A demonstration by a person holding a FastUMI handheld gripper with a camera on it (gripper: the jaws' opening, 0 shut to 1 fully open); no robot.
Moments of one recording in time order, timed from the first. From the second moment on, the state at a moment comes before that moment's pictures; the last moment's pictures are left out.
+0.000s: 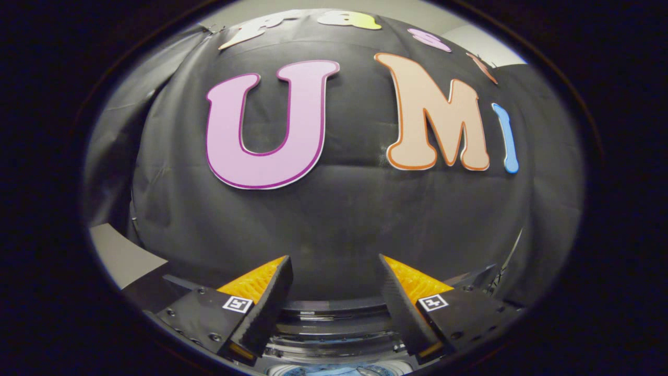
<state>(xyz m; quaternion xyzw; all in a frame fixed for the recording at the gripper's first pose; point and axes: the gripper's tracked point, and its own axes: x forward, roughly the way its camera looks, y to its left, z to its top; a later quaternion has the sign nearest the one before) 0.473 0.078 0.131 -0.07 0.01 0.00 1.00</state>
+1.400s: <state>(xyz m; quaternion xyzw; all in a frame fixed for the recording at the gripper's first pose) 0.402 0.071 0.117 -0.07 -0.02 0.00 1.00</state>
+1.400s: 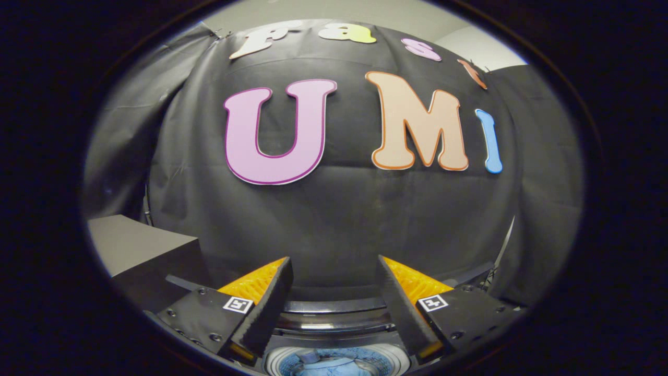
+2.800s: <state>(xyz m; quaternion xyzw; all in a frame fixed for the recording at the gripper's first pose) 0.376 0.064 0.113 -0.07 -0.03 0.01 1.00</state>
